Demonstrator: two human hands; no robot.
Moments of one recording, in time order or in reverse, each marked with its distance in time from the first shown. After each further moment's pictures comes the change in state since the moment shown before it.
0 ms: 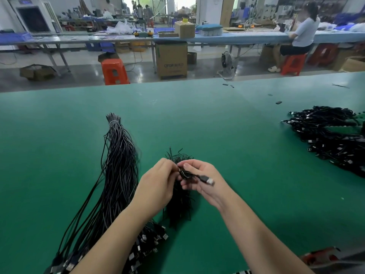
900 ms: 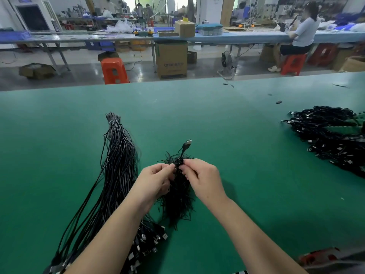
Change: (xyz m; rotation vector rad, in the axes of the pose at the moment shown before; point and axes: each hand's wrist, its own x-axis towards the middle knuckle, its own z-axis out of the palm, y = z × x) left_hand 0.008 -0.012 0.006 -1.028 -0.138 -0.780; right_hand 0.000 0.011 0.001 -0.983 0.290 -0.717
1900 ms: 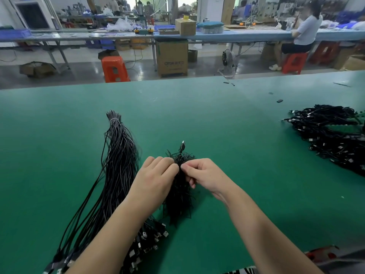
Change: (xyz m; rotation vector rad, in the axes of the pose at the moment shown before) left_hand -0.006 -0.001 -0.010 1.350 0.229 1.300; right_hand 0.015 -0.004 -0.019 0.578 -0.463 0.465
